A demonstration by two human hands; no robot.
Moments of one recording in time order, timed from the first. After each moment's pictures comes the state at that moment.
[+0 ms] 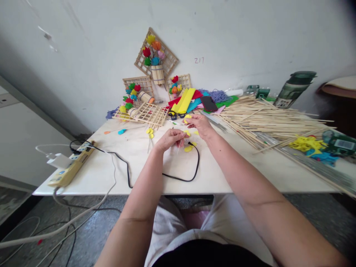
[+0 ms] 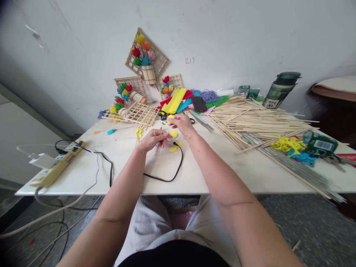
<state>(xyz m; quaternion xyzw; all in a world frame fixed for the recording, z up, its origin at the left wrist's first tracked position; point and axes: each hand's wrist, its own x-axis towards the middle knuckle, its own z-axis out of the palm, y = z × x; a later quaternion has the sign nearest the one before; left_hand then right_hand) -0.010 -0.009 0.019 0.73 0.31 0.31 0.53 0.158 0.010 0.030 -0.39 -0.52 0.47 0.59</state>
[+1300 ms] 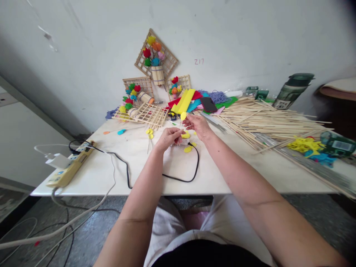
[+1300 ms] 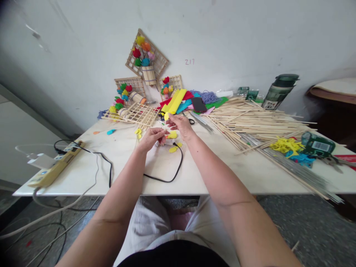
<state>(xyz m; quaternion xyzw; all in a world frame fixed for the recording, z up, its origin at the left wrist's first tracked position) -0.008 -0.001 0.010 0.69 0.35 0.40 0.50 0.158 0.011 0.024 -0.34 -0.50 0.52 0.60</state>
